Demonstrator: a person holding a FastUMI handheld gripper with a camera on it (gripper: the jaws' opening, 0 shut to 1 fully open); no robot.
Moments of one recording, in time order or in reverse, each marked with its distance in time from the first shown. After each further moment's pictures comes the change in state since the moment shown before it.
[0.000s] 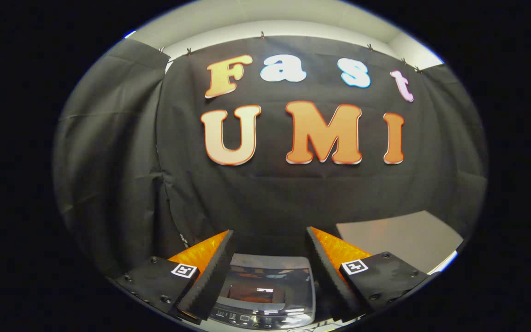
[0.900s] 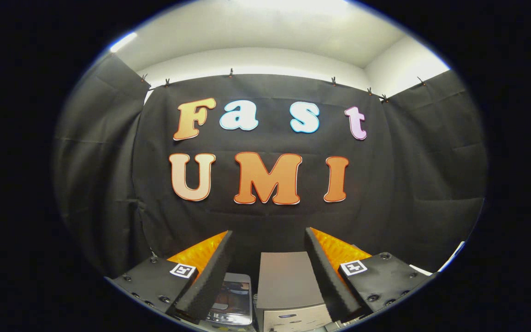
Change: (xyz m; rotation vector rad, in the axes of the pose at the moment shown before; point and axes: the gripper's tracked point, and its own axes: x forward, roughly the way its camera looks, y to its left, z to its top) arm -0.150 -0.157 0.088 -0.012 -0.164 -0.177
